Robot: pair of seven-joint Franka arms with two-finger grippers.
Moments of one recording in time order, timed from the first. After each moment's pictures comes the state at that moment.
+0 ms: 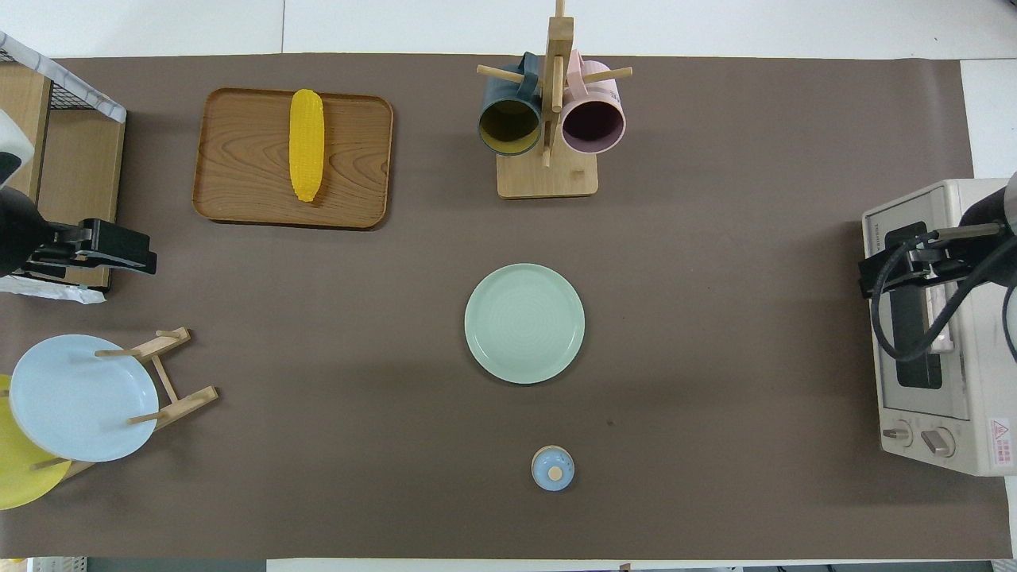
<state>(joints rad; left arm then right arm) -0.08 -0.05 -0.03 -1.63 -0.04 1.54 -0.06 0.02 -0.02 0.02 -1.60 -0.04 1.42 -0.02</state>
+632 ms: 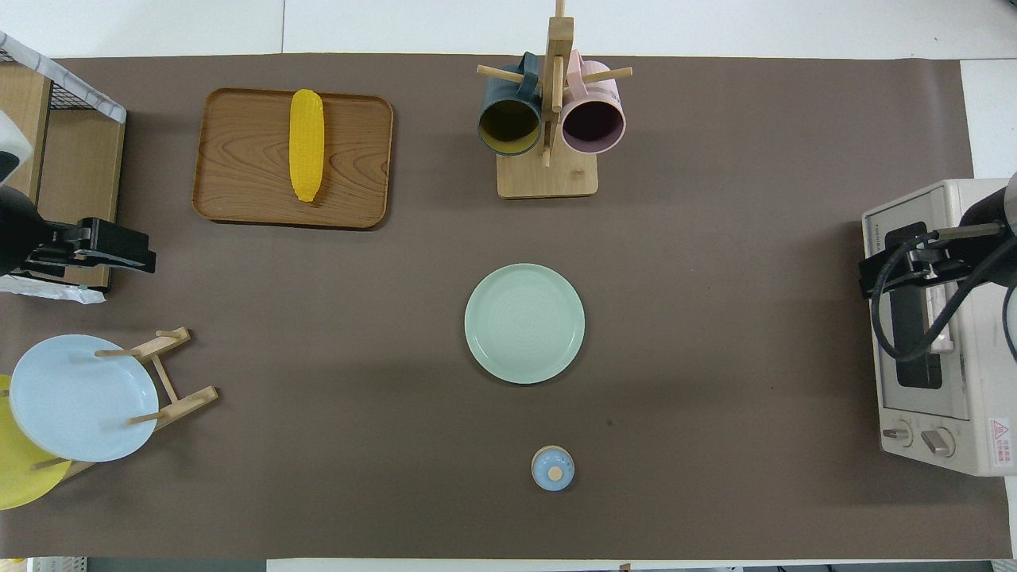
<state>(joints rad) -0.08 -0.05 -0.03 -1.63 -0.04 1.54 -0.06 0.02 -0.02 0.02 -1.60 -0.04 1.42 -0.01</state>
